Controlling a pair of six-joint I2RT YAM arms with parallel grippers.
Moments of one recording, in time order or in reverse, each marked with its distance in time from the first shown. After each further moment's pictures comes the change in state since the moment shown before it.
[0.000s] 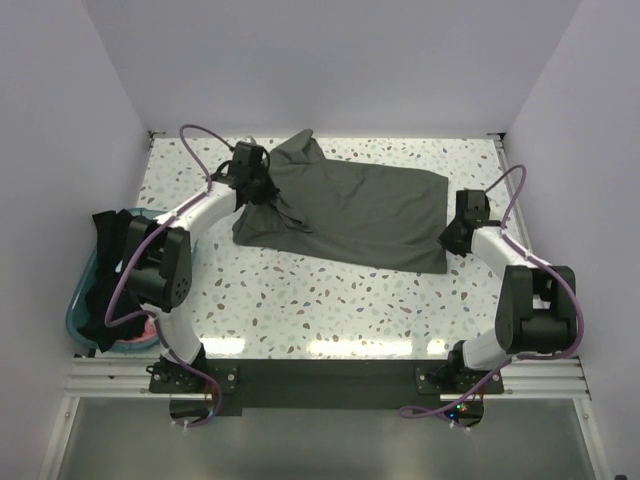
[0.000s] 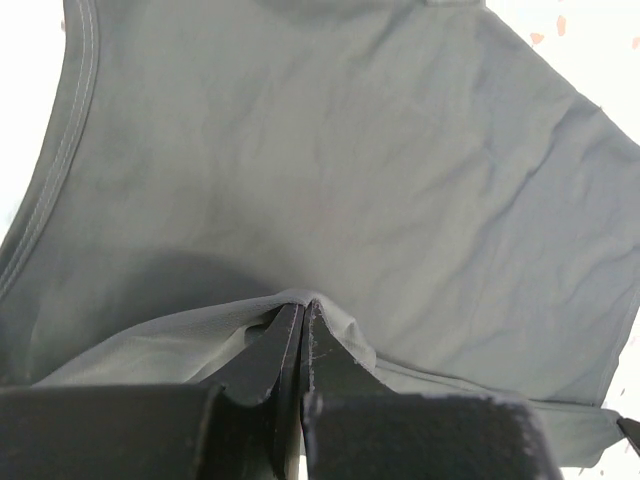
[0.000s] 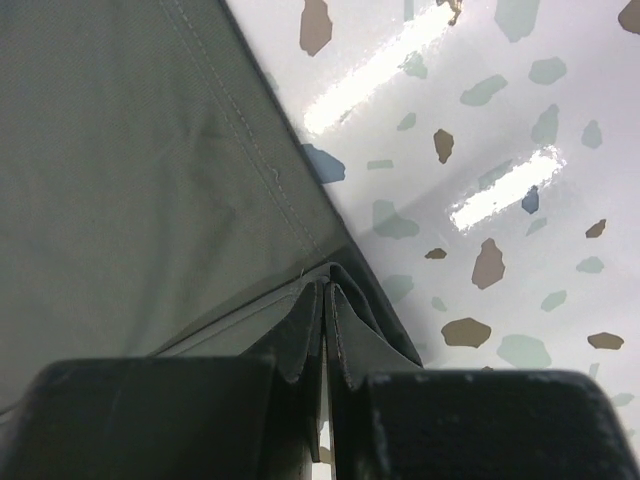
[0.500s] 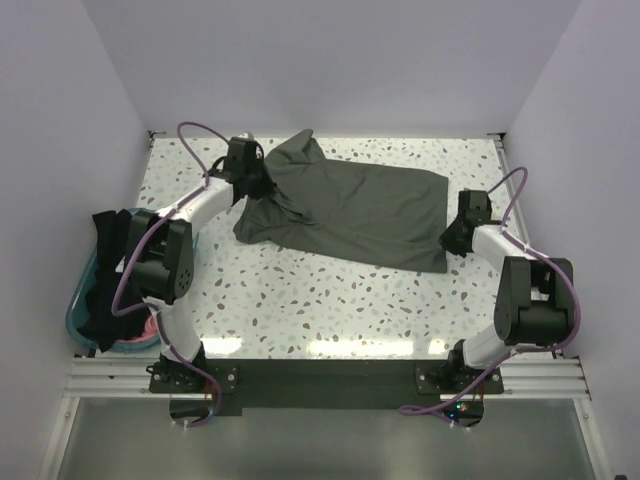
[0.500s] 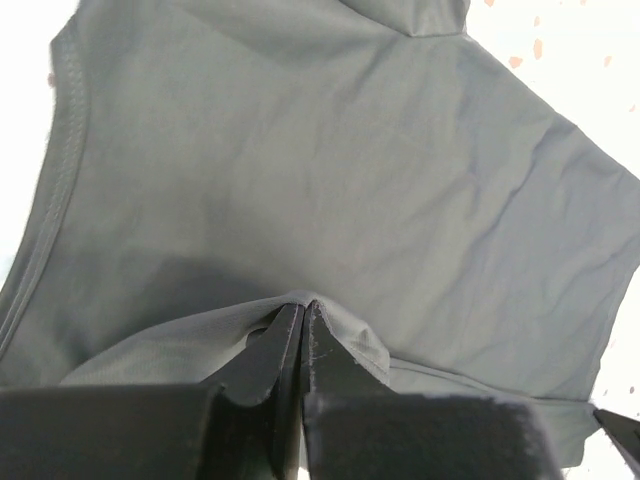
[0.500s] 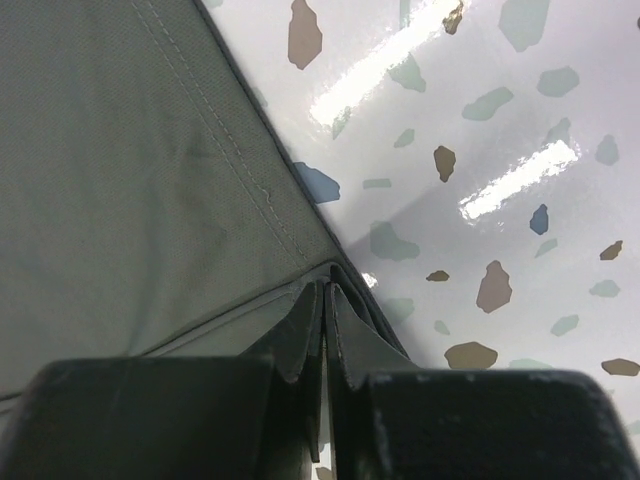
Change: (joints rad) left arm 0.048 0.052 0.045 0.041 0.074 0.019; right arm -0.035 0.046 0.000 0.037 -0.040 0.003
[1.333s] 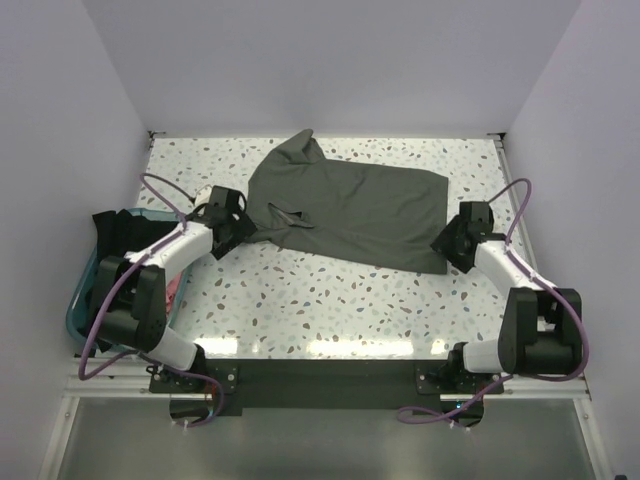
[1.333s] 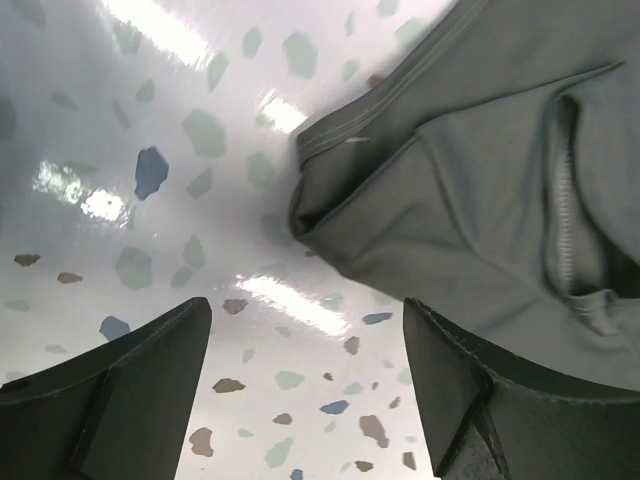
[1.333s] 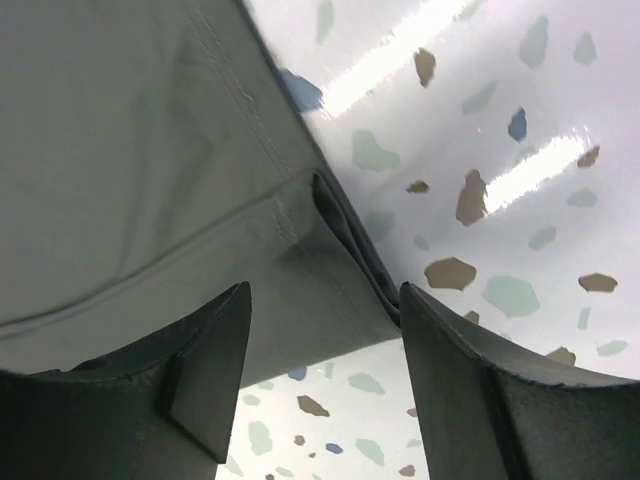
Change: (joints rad) left arm 0.022 -0.361 -0.459 -0.125 -0.306 -0.161; right arm 0.021 -0.169 -0.082 -0.058 -0.022 0.009
